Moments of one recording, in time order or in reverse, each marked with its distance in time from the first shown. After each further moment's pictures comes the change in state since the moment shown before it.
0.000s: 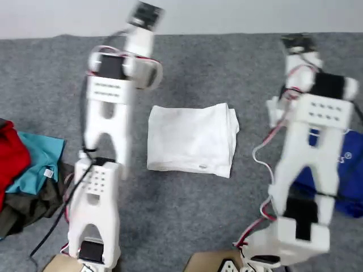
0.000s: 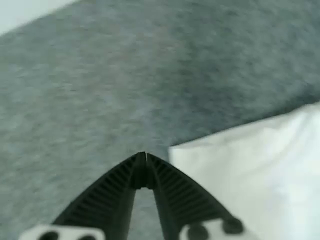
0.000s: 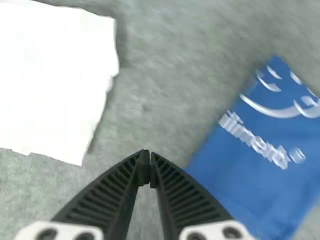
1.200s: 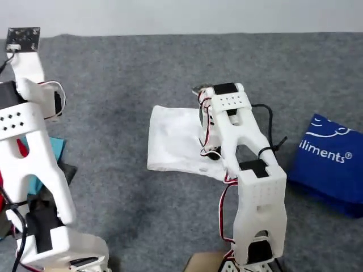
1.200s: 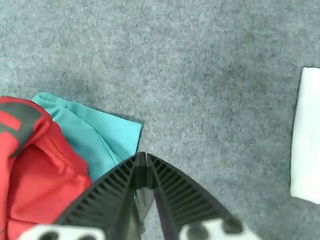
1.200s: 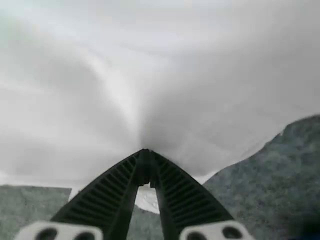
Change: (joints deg) left arm -25.8 -48.7 62.9 -5.0 -2.7; right arm -21.0 30.9 0.0 -1.8 -8.4
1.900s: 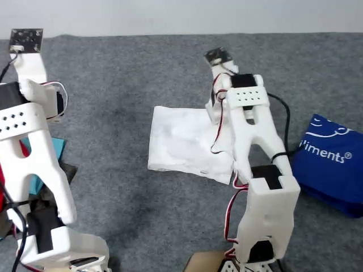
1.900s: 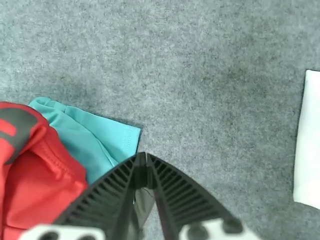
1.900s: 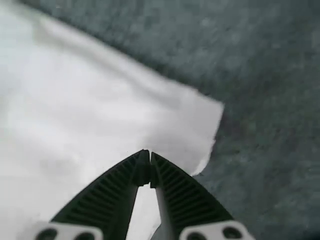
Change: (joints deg) left arm 0.4 -0.2 2.3 -2.2 0.0; right arm 5.2 -8.7 0.0 -21.5 2.1
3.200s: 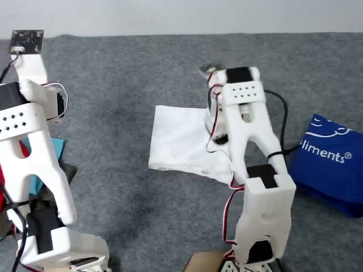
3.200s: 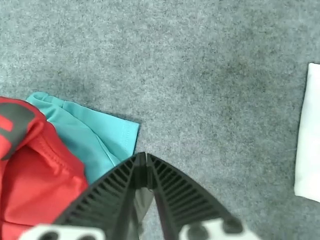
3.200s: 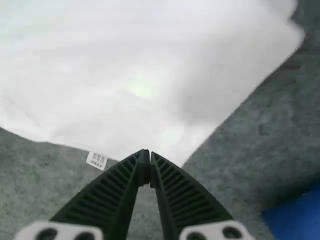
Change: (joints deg) left arm 0.0 -0.1 0.2 1.1 0.0; right arm -4.3 1.0 -4.2 28.5 0.1
